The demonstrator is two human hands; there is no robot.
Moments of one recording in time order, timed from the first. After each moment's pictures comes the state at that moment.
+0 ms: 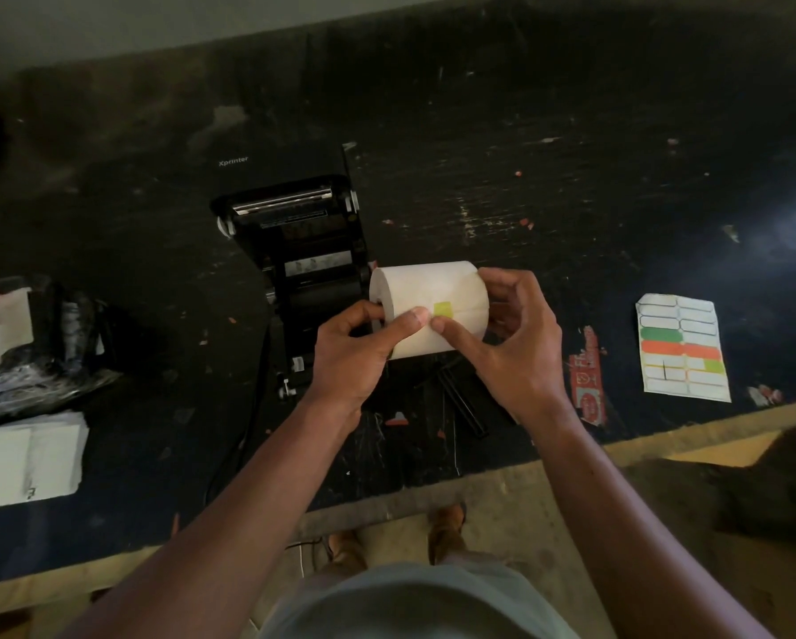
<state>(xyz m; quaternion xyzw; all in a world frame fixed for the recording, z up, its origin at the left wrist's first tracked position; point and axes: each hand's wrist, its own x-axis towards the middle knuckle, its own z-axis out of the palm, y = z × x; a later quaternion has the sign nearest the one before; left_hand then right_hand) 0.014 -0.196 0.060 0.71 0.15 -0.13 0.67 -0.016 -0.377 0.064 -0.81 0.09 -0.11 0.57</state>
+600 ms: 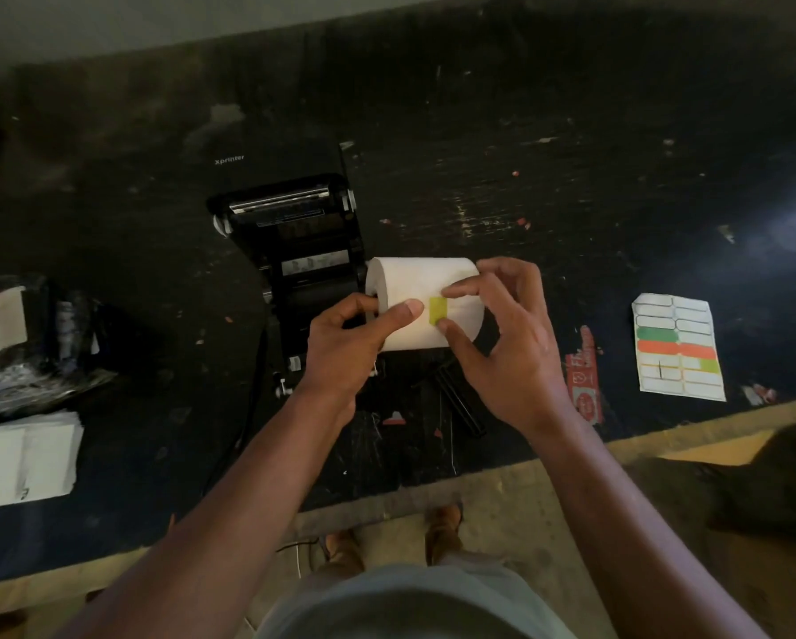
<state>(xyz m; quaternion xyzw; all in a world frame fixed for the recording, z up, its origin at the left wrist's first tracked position) 0.022 -0.196 0.064 0.70 0.16 -0.14 0.69 -0.021 -0.381 0.071 -0.90 -0.04 -0.13 0.41</state>
